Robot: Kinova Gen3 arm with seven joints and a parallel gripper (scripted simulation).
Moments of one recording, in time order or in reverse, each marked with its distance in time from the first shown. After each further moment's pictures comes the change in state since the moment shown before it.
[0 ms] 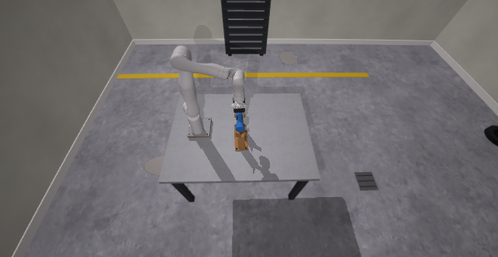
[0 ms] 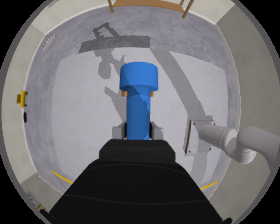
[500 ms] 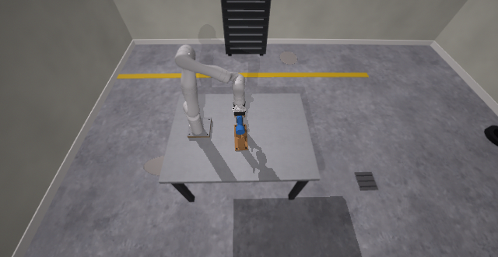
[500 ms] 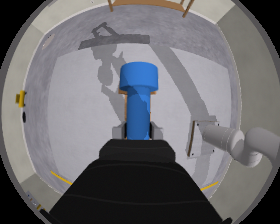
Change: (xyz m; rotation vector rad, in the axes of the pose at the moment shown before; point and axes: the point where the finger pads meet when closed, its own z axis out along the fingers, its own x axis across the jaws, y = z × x) arm -0.001 0.001 0.036 0.000 0.004 -0.001
